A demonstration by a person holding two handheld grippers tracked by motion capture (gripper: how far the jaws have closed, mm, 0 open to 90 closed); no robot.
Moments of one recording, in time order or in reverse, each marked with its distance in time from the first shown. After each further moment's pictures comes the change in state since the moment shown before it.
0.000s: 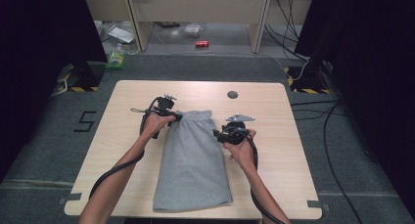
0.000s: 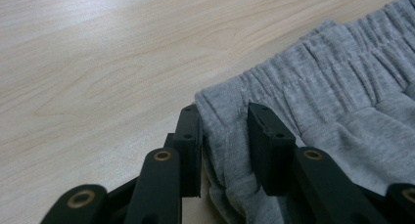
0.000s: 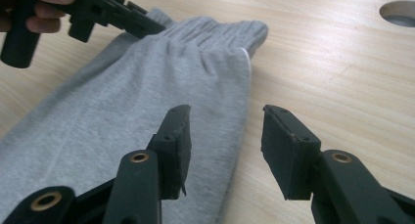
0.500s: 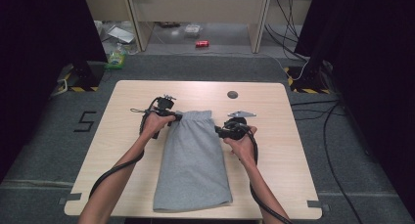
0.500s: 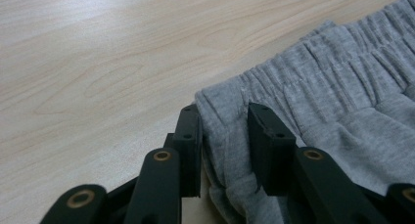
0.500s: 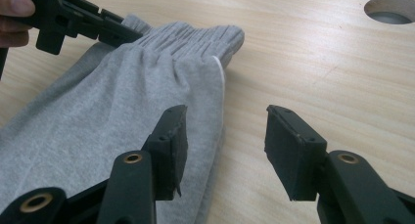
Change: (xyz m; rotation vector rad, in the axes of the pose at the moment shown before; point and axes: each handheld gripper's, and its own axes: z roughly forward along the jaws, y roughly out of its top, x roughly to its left) left arm 0.000 -0.001 0.000 -0.004 -0.003 -0.010; right arm -0.015 0.006 0.012 0.002 -0.017 0.037
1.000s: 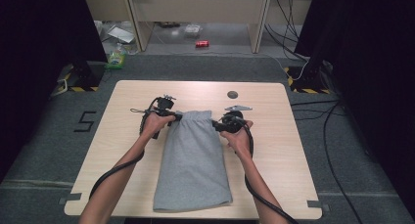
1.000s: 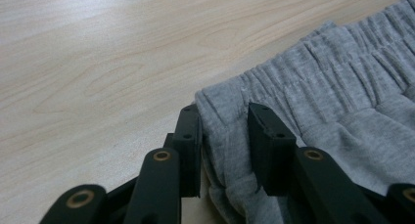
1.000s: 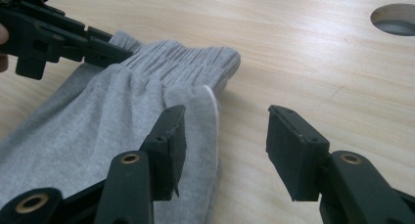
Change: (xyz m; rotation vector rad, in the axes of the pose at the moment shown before) left arm 0.000 0.000 0.000 -0.001 -0.001 -0.006; right arm -0.004 0.016 0.022 0.003 -0.001 0.028
